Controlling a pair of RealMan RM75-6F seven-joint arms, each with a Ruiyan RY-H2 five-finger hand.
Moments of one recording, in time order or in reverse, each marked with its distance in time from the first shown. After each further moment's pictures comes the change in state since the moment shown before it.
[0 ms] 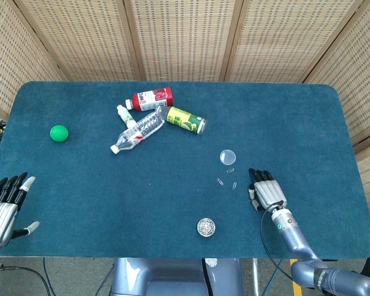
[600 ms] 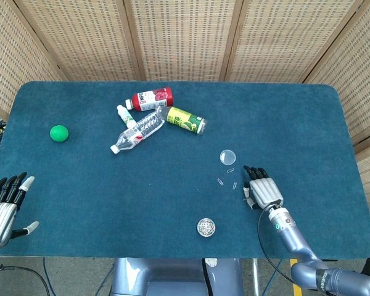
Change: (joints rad) left arm 0.000 0.004 0.000 0.000 0.001 0.001 -0.007; right arm 0.005 0.058 0.014 -0.120 -0.044 0.033 -0.014
